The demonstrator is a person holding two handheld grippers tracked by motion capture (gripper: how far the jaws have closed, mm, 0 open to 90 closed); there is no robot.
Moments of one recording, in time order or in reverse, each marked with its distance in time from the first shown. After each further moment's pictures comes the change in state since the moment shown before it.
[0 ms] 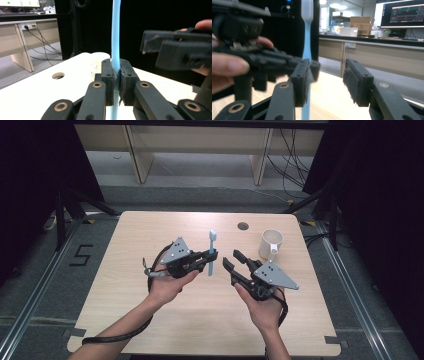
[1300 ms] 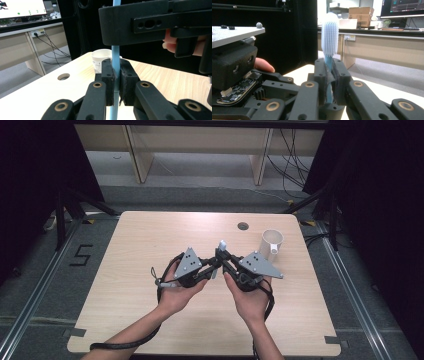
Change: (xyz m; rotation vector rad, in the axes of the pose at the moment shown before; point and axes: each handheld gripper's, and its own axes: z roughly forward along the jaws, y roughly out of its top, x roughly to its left) left arm -0.021 -0.017 0.013 -0.006 0.059 0.103; right arm 0.015 0.012 0.029 0.065 -0.039 0.002
